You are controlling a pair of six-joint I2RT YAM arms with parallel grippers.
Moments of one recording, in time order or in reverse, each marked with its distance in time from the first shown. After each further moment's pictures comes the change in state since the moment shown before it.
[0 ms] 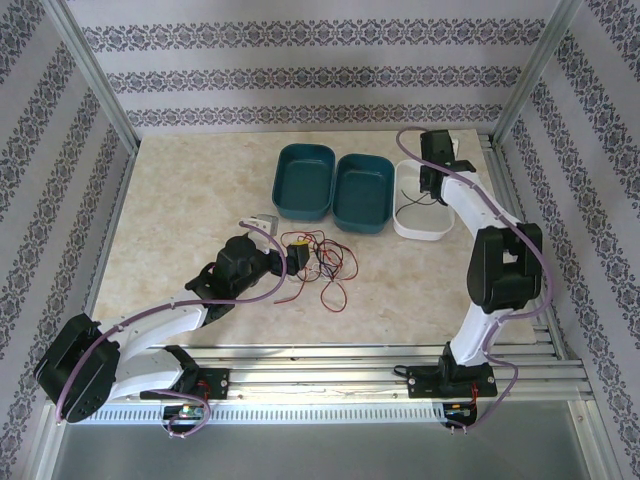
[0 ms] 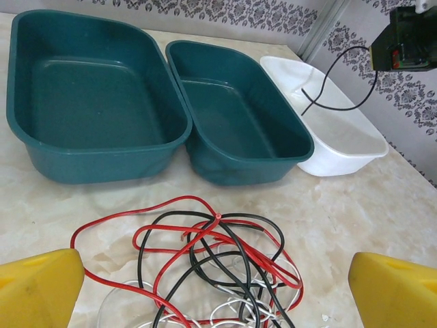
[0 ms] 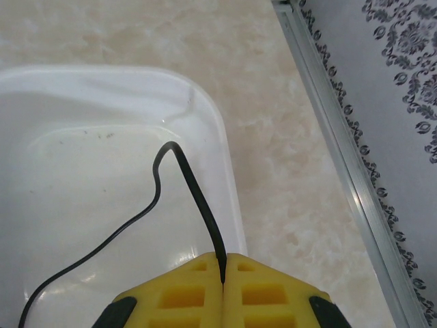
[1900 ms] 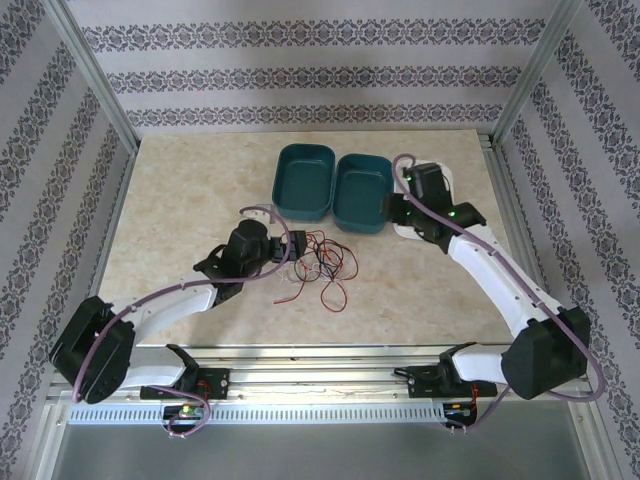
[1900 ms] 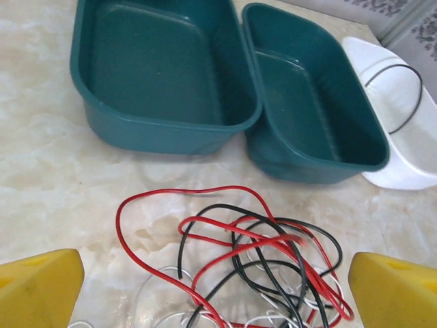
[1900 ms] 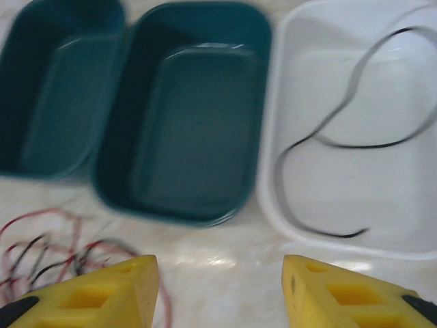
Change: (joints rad) left arm 0.063 0.141 0.158 -0.209 -0.047 -0.156; right arm 0.273 -0.518 -0.329 -0.038 -0.413 0.223
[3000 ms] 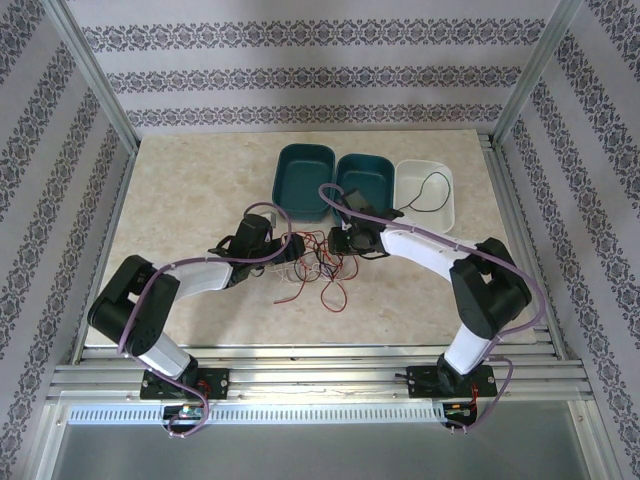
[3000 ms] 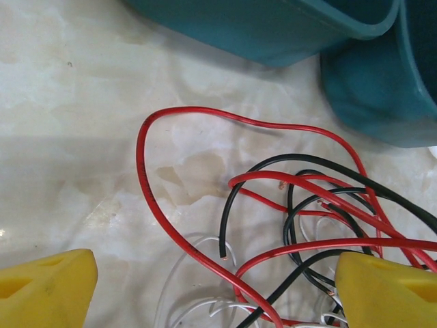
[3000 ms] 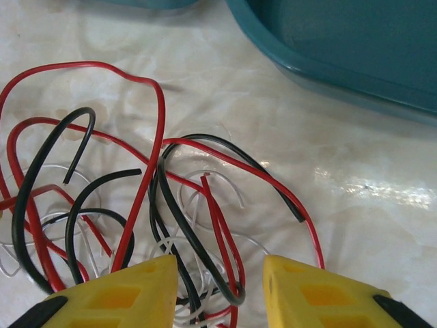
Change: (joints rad) left arm 0.114 0.287 0.037 0.025 0.246 -0.149; right arm 0.257 0.413 0.035 0.090 -0.097 0.141
